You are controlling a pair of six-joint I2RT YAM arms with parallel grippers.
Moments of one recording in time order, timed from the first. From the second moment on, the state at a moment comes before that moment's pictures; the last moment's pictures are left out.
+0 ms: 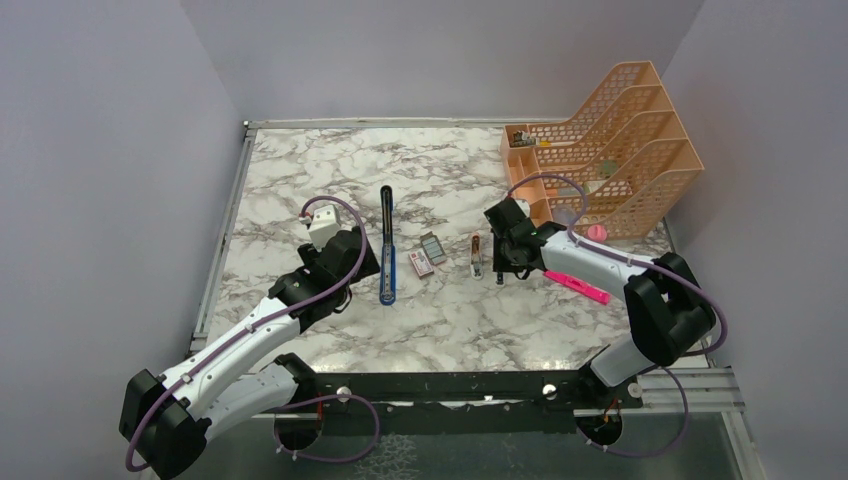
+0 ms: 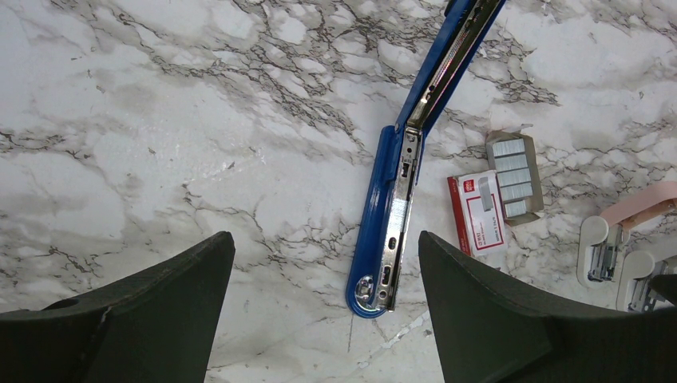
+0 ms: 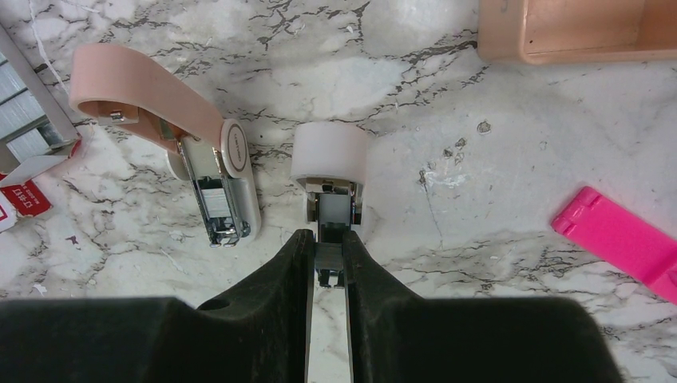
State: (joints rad) left arm -0.68 0.91 0.66 -0.49 -0.57 -0.77; right arm 0.60 1.55 0.92 -0.46 0.24 0.56
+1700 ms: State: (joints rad) left arm -0.68 0.91 0.66 -0.49 -0.57 -0.77; right arm 0.60 1.56 0.91 -0.46 0.23 0.55
